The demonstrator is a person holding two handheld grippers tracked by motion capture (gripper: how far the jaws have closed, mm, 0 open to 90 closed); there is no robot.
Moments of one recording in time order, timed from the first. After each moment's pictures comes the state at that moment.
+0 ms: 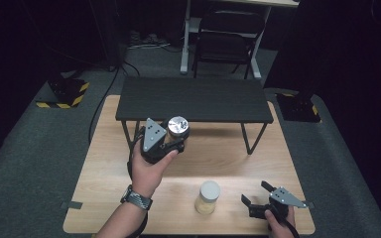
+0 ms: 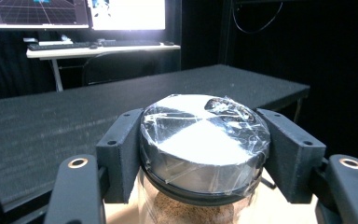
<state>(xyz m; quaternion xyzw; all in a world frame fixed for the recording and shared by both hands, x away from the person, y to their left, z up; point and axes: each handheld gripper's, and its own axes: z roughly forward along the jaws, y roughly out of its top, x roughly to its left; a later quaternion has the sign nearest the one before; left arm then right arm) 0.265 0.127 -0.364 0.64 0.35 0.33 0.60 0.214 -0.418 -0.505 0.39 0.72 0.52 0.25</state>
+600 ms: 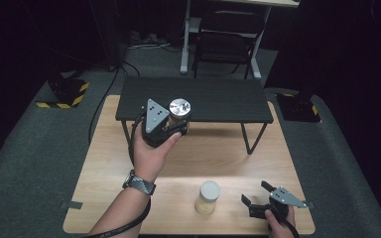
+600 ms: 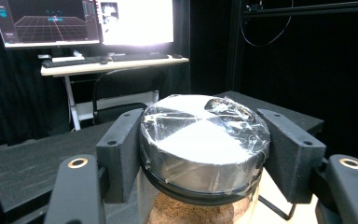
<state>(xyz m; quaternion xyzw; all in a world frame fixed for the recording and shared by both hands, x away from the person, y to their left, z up) 0.281 0.119 -0.328 0.63 0.35 0.35 0.60 0.215 -0.419 -0.506 0.39 0.72 0.52 0.25</state>
